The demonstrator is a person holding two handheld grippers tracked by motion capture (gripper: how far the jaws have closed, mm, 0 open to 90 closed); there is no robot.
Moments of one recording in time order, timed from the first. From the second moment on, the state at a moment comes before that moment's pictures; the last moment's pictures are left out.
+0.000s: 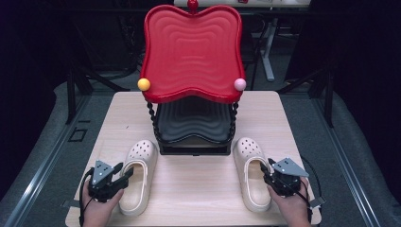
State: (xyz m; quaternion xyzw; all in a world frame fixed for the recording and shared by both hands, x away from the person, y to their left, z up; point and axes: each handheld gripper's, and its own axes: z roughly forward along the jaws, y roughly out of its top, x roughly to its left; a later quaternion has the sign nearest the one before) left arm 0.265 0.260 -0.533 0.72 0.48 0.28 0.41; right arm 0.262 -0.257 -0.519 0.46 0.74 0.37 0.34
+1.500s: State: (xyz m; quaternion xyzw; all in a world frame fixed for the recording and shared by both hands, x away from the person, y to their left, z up) left arm 0.280 0.255 -0.536 0.73 0.49 0.28 0.38; right arm 0.274 -0.251 -0.522 0.46 0.76 0.32 0.34
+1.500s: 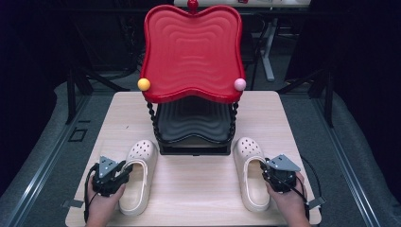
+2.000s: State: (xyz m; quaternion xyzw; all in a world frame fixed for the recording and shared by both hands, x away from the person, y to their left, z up) left arm 0.276 0.258 -0.532 0.73 0.50 0.28 0.38; right arm 0.270 -0.255 -0.520 0.49 0.74 0.34 0.32
